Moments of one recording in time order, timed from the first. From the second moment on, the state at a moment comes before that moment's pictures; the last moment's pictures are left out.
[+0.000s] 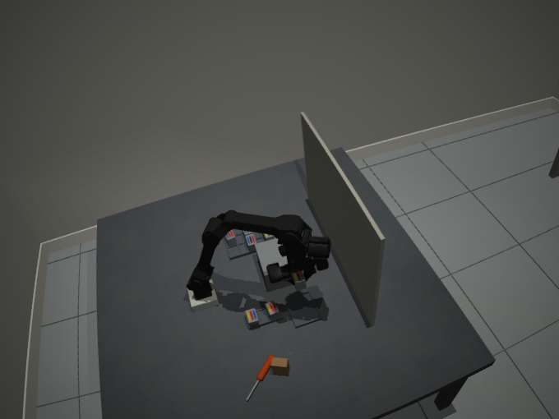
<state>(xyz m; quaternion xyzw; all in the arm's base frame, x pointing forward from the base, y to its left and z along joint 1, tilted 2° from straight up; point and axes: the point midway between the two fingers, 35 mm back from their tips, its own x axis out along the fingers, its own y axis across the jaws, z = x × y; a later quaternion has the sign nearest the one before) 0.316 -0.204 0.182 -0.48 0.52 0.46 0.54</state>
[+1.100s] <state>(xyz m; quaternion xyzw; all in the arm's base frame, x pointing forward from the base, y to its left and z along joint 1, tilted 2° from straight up) 0.322 -0.208 0.160 -0.49 0.52 0.46 0.54</state>
